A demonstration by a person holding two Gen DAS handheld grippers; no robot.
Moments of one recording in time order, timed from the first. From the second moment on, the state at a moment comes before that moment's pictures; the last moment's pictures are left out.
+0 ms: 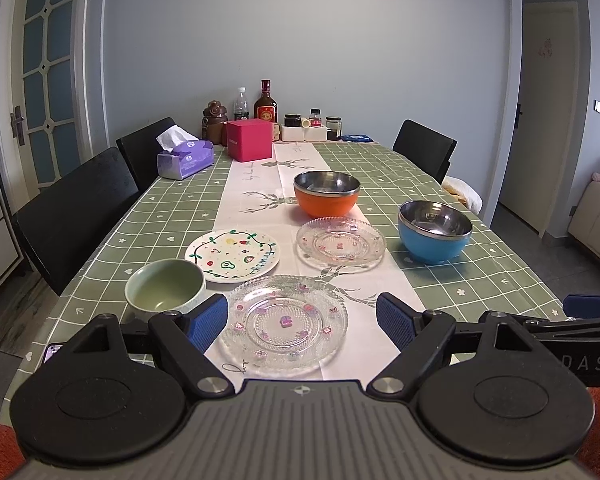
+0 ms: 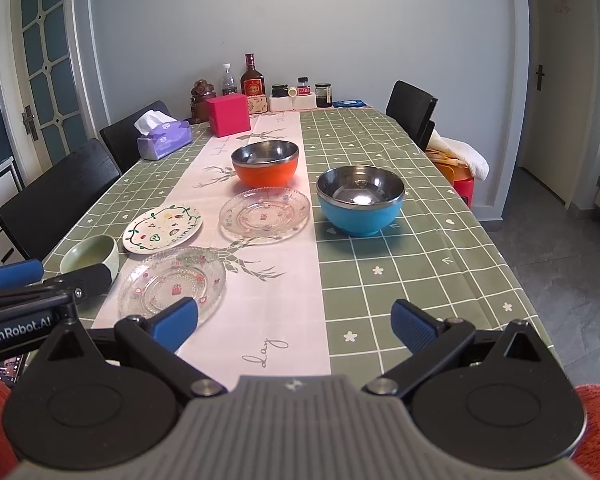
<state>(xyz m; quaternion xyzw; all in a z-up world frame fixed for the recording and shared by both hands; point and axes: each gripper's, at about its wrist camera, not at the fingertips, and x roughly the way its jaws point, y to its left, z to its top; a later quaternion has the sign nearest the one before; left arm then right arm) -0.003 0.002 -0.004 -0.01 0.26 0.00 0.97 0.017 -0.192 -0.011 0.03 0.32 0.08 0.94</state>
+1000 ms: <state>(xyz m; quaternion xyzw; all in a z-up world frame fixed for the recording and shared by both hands) -0.001 -0.001 -0.004 -0.01 0.27 0.00 0.96 0.017 -0.188 -0.009 0.02 0.32 0.09 0.94</state>
